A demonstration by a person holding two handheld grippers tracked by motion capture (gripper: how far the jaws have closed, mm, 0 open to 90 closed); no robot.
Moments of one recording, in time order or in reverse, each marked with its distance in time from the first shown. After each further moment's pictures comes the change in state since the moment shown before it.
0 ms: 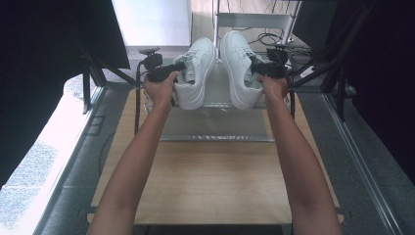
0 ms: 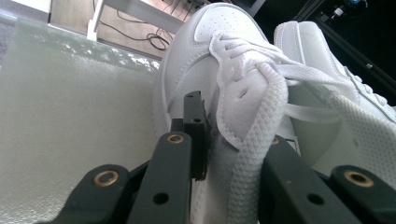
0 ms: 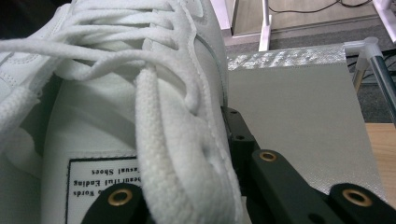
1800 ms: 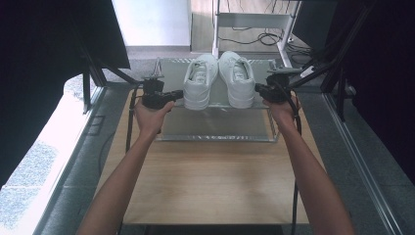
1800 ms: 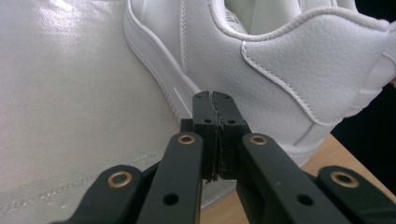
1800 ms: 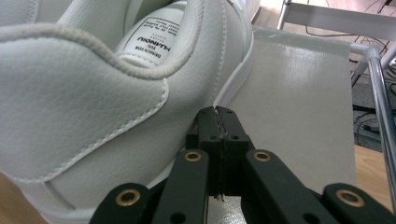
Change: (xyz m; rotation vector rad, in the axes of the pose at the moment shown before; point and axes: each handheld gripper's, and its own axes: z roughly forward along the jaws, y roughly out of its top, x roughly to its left) left arm 0.000 -0.057 -0.047 0.164 -0.028 0.296; right arm -0.009 -0.062 -0.028 -0.024 0.030 -0.348
